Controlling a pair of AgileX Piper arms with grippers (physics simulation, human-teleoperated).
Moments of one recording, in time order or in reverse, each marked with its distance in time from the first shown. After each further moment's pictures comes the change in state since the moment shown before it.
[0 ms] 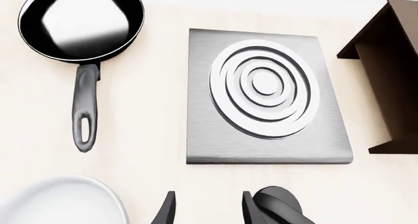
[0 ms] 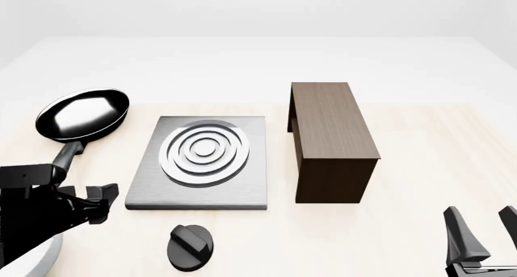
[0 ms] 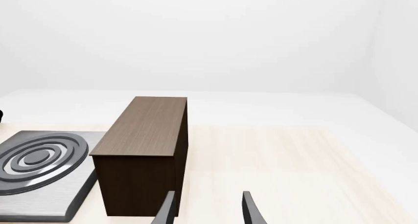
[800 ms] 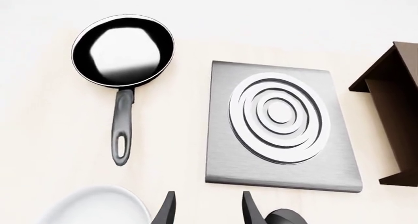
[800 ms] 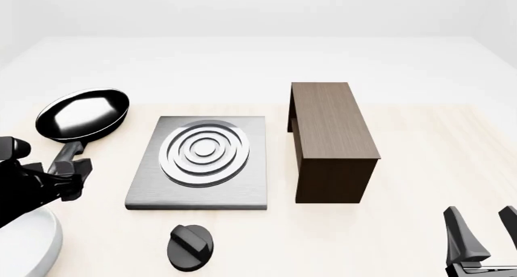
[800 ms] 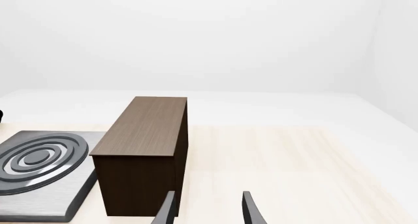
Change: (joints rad) left arm 0.105 -0.040 -0.140 0.098 0.048; right arm 0.000 0.000 0.000 0.000 0.000
